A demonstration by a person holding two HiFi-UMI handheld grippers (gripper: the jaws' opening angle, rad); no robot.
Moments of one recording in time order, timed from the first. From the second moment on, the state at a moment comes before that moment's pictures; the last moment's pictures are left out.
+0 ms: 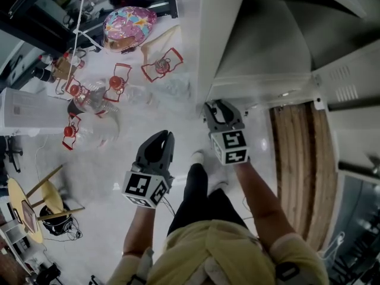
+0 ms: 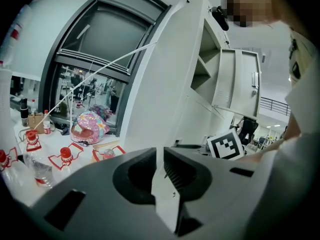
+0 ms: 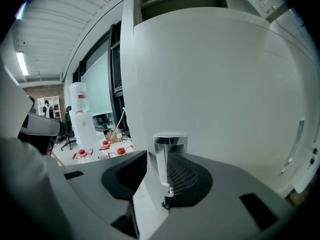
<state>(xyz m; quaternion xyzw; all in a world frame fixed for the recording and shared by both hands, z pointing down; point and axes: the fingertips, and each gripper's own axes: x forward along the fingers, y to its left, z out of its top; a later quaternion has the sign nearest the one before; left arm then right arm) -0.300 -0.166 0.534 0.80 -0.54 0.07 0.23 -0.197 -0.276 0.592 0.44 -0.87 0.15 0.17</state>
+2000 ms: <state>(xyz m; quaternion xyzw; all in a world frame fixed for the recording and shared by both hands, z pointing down) -0.210 -0.116 0.503 0.85 -0.47 0.09 0.20 -0.092 -0.138 0.604 0.41 -0.87 0.18 0.20</state>
